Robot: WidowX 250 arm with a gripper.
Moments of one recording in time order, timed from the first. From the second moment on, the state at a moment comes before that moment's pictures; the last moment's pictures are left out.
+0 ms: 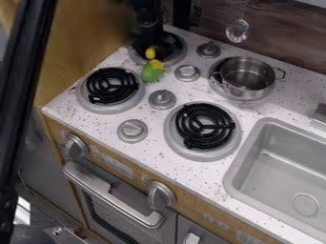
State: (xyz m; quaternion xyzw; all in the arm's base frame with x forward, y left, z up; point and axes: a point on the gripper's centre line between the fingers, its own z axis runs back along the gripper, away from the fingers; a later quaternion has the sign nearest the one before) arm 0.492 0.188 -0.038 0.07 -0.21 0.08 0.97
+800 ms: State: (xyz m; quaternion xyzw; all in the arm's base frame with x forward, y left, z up) arm 0.356 0.108 0.012 0.04 -0.12 0.05 0.99
